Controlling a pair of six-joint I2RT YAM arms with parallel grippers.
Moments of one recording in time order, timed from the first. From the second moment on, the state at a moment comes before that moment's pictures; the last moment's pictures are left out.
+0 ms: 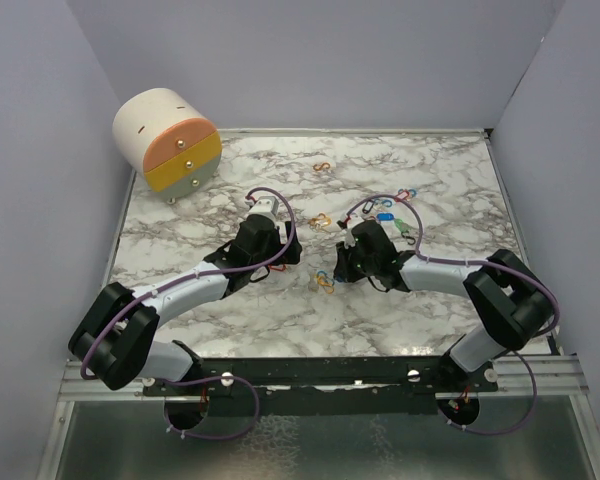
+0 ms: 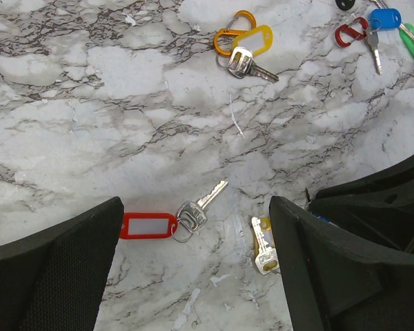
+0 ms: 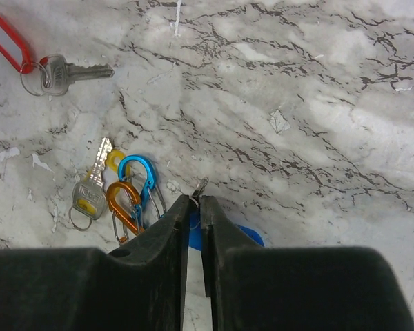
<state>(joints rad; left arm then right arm) -0.65 1.34 0.66 0.09 -0.14 -0.53 0.68 1.58 0.68 0.12 -0.09 0.28</state>
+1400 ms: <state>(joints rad) -0.53 2.25 1.68 0.09 -0.18 -0.21 0.68 1.20 0.67 0.12 0.09 0.27</state>
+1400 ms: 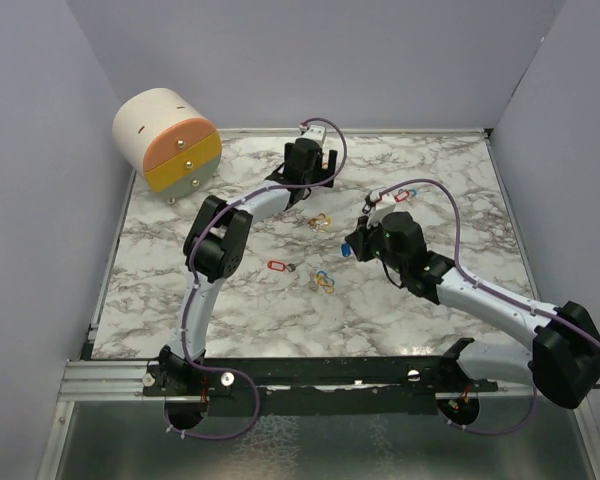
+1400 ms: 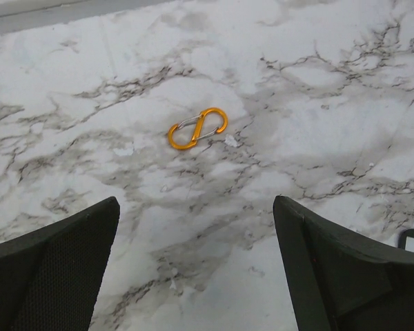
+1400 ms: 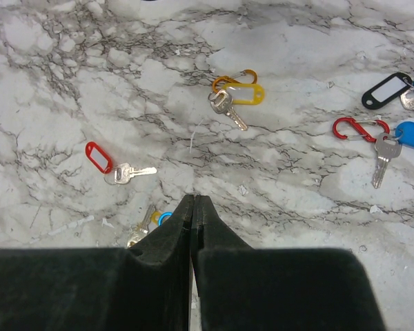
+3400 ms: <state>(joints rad) -0.48 2.68 2.22 0.05 0.08 -0.10 0.68 1.18 0.65 0.12 0.09 0.26</state>
